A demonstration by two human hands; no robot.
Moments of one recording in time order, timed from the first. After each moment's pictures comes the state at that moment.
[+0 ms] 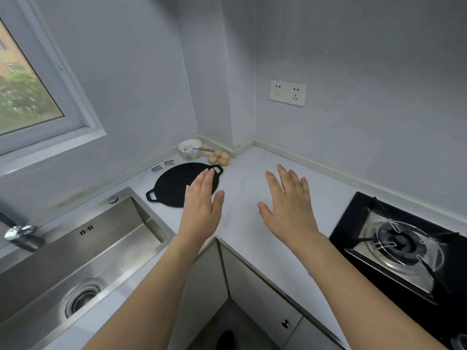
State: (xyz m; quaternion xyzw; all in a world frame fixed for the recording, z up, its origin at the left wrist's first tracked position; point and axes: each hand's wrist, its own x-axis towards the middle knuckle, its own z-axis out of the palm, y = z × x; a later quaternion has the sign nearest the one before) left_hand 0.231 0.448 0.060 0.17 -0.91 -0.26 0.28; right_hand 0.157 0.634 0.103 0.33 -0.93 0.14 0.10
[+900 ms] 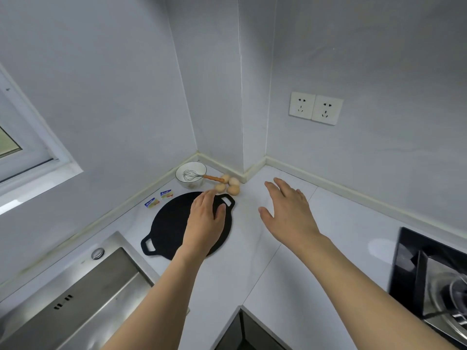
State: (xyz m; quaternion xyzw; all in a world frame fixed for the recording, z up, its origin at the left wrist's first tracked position) left_hand 0.084 0.273 0.048 0.22 -0.90 -0.31 0.20; right_hand 0.010 0.453 0.098 0.30 -0.94 0.17 0.01
